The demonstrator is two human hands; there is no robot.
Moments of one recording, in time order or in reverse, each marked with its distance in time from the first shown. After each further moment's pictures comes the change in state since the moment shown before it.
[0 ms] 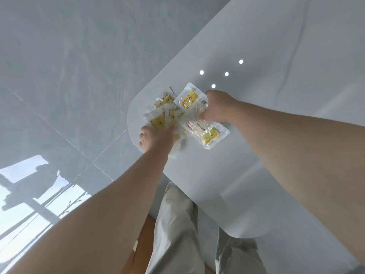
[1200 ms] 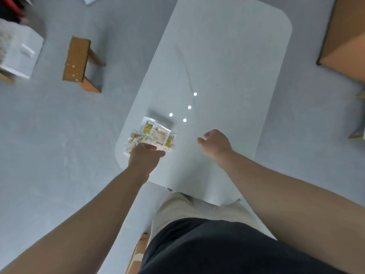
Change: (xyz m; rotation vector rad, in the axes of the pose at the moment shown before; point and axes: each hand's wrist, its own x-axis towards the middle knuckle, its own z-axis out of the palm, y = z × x) left_hand -0.267 0.013 -0.116 0.267 -0.325 0.522; right_hand -0.333 0.052 0.018 0.782 0.451 0.420
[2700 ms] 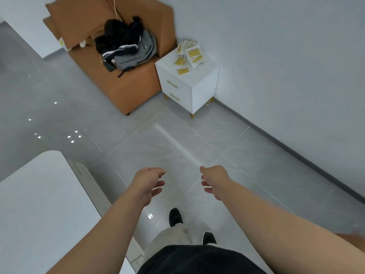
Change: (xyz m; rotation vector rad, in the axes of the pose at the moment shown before) left_hand -0.391 0.169 0.722 0.617 -0.587 0.400; right_hand -0.119 0.668 -0.381 1.598 0.511 0.594
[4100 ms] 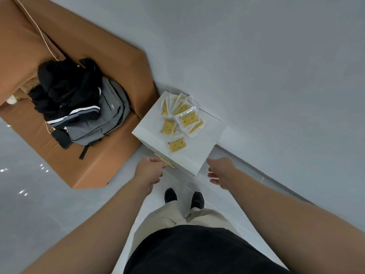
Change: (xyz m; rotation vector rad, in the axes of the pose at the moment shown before) left_hand 0.496 0.620 0.170 0.326 -0.080 0.059; right_hand 0.454 -0.619 0.023 0.137 0.126 0.193
